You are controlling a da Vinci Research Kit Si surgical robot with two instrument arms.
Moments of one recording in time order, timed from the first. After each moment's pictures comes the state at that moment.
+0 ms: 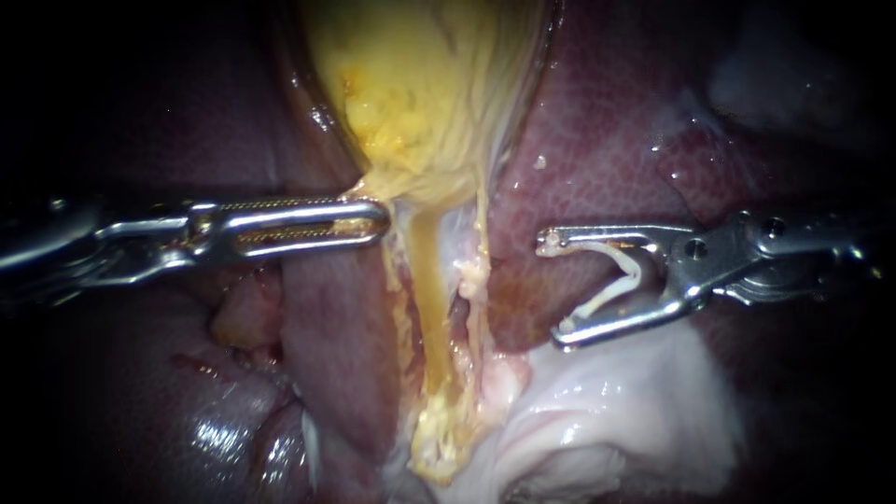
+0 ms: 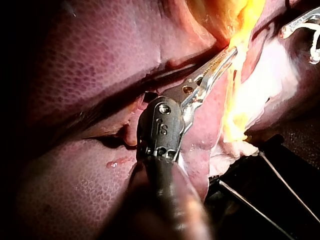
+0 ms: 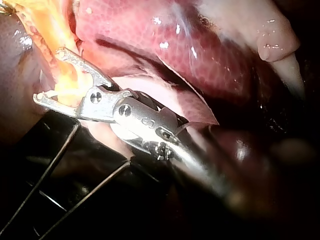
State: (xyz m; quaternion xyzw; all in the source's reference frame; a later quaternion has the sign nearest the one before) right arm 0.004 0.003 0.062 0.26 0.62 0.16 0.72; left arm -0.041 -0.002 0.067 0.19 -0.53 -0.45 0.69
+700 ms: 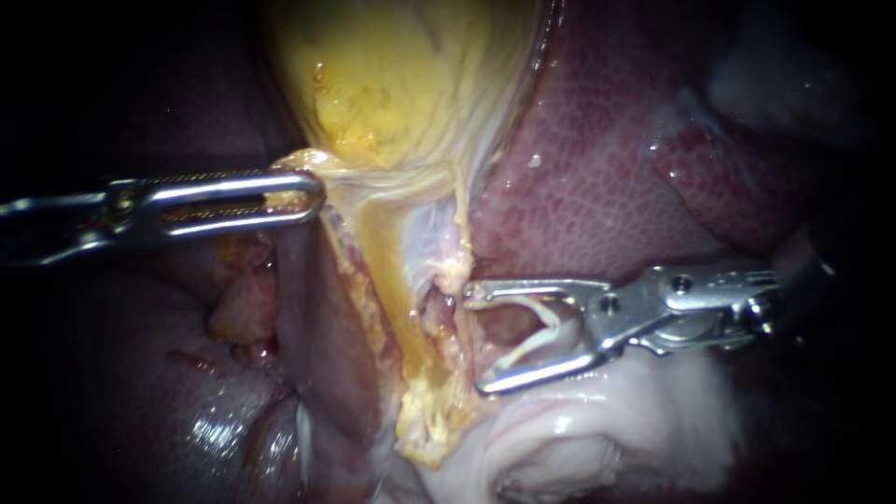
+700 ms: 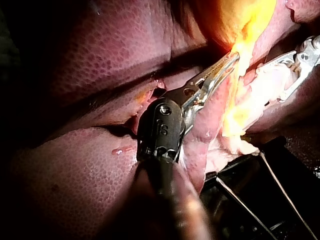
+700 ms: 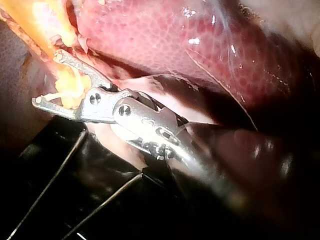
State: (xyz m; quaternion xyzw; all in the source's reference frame) right arm 0.012 -0.003 0.071 0.29 0.62 0.16 0.71; left arm -0.036 -0.001 0.061 0.19 -0.54 -0.47 0.67
